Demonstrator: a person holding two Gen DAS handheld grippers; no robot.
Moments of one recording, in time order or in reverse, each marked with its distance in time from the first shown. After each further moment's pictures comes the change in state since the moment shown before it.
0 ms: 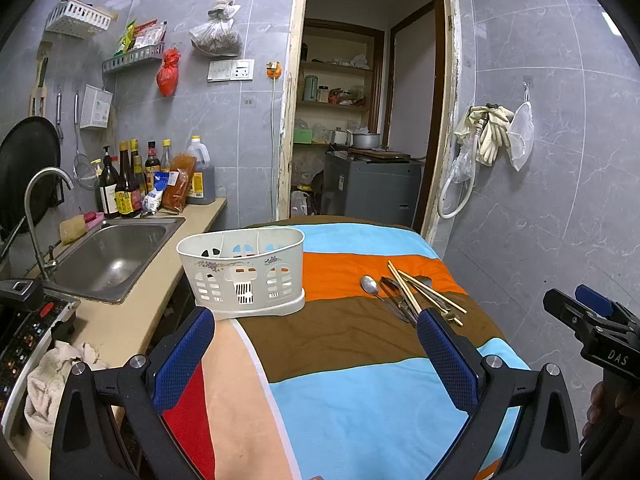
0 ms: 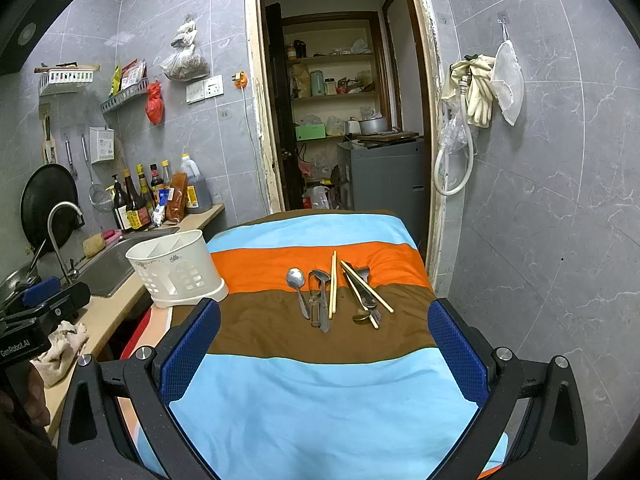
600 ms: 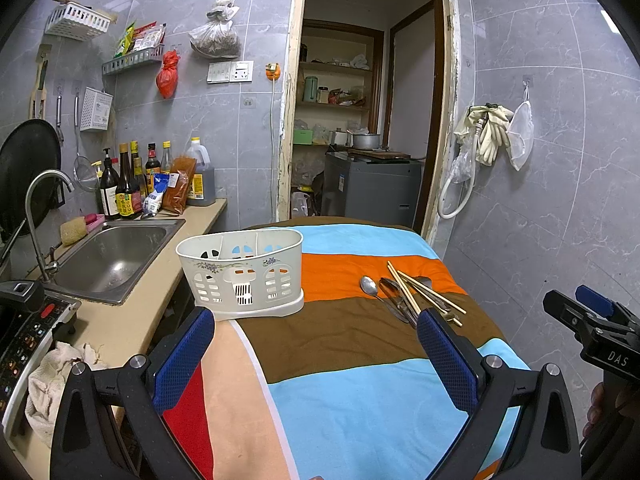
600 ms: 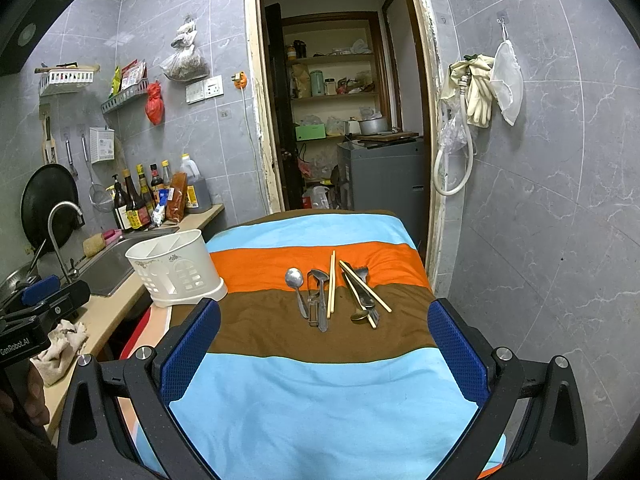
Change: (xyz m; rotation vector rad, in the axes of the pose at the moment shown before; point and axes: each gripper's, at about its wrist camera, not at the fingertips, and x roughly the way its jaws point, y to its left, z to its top) left arm 0.000 0.000 0.000 0.000 0.000 0.001; right arm -0.001 -0.006 -0.001 -0.001 -0.001 0.000
